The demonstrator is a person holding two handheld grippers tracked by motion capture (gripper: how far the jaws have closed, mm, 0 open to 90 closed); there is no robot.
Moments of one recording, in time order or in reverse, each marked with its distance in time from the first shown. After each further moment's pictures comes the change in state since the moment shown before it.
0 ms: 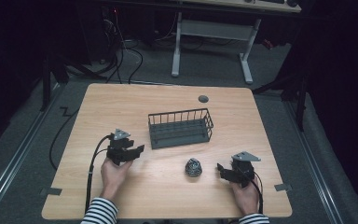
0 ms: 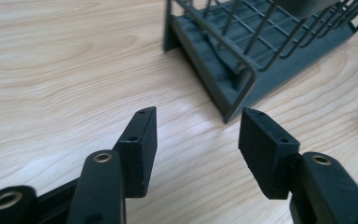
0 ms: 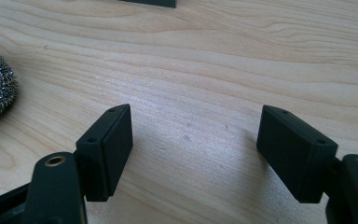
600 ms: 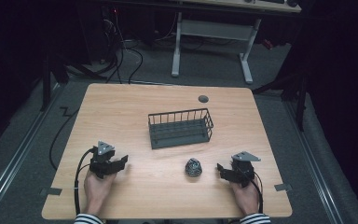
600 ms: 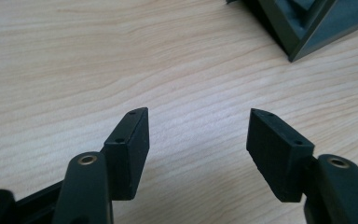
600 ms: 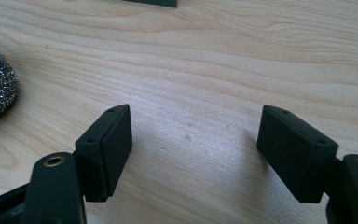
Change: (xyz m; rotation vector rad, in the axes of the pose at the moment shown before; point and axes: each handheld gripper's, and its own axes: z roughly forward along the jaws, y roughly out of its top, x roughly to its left) left arm 0.024 -0.047 -0.025 0.012 0.132 0.011; right arm 0.000 0.000 0.000 0.001 0.003 -0.002
